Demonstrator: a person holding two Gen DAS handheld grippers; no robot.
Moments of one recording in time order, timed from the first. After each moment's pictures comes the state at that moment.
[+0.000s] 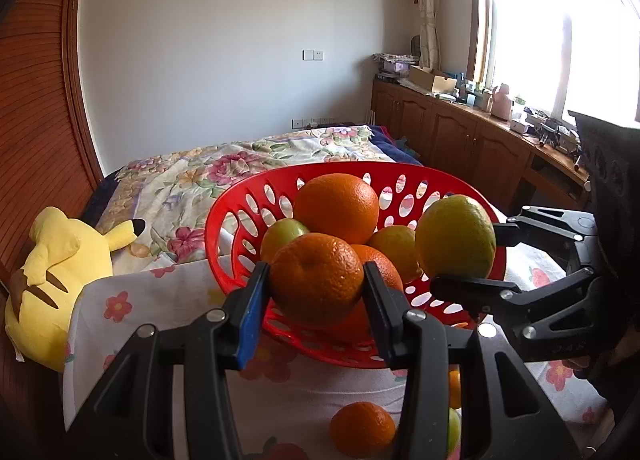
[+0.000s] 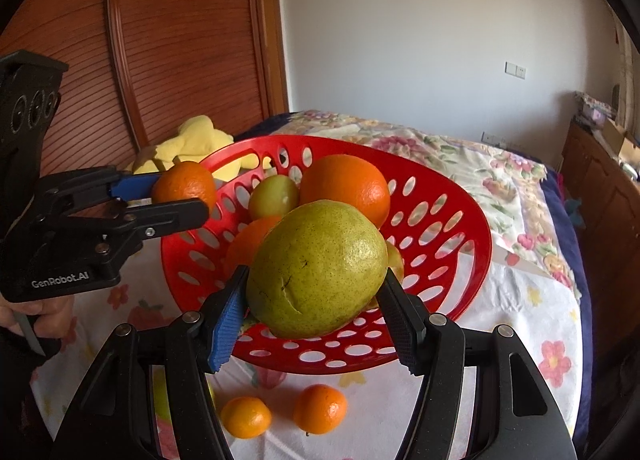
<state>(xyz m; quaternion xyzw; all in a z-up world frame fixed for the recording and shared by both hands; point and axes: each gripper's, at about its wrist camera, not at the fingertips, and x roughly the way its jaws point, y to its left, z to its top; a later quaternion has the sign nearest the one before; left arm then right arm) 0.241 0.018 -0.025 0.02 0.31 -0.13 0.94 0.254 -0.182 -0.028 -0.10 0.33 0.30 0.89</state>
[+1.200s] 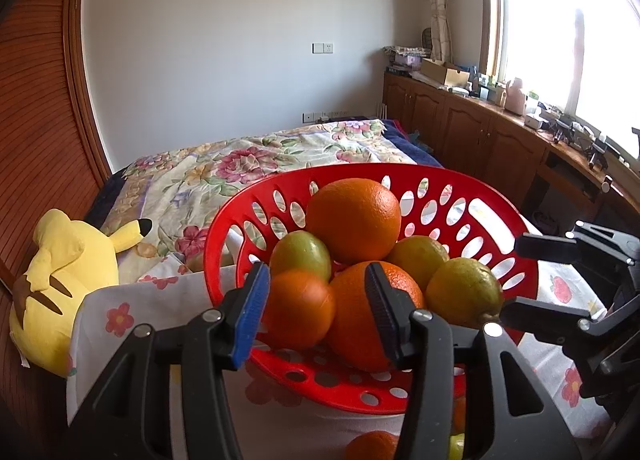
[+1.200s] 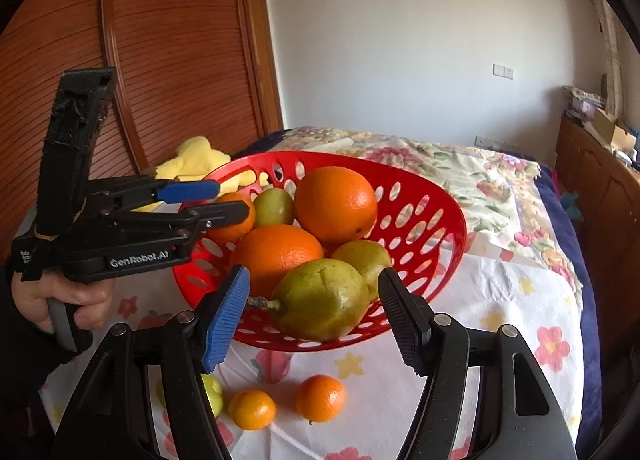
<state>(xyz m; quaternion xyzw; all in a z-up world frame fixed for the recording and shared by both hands) 0.267 0.019 -0.030 0.03 0.32 -0.11 0.94 0.242 -0.202 -0.020 -0.06 0.31 0.30 0.90</state>
